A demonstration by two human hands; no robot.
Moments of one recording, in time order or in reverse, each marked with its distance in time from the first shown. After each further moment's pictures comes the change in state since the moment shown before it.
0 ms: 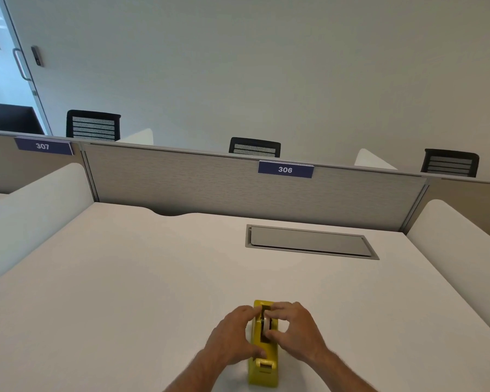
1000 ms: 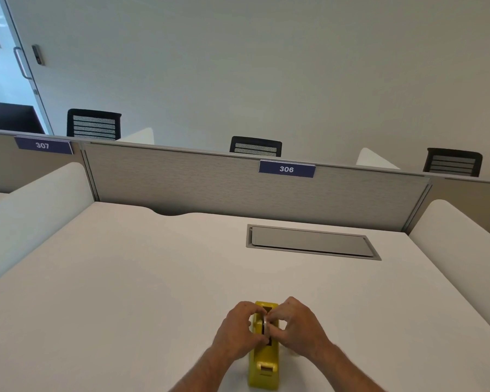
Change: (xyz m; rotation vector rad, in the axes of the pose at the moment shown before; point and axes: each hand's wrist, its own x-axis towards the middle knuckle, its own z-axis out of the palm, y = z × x) left_hand 0.005 0.016 -0.002 -0.191 0.112 0.000; right_hand 0.010 0.004 -0.007 -0.150 0.033 -0.255
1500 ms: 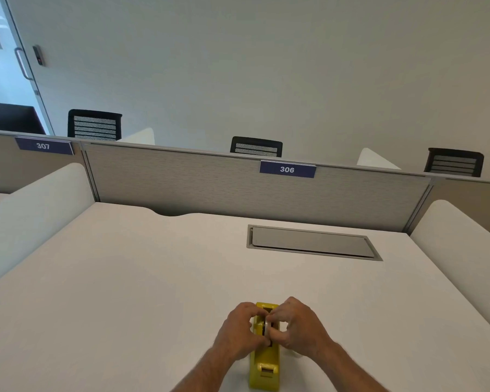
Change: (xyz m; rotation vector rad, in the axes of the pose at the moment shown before) left_hand 0.001 0.002 0.001 0.014 -0.008 -0.012; right_hand 0.003 0.000 -0.005 -0.018 -0.061 -0.026
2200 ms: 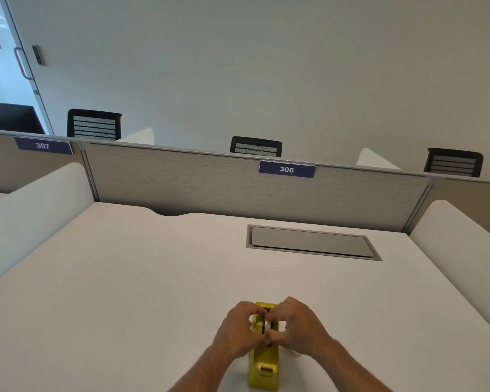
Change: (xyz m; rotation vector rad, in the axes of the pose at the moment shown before) left_hand 0.002 0.000 -0.001 0.023 0.005 -0.005; right_hand 0.004 0.004 0.001 0.001 -0.061 0.012
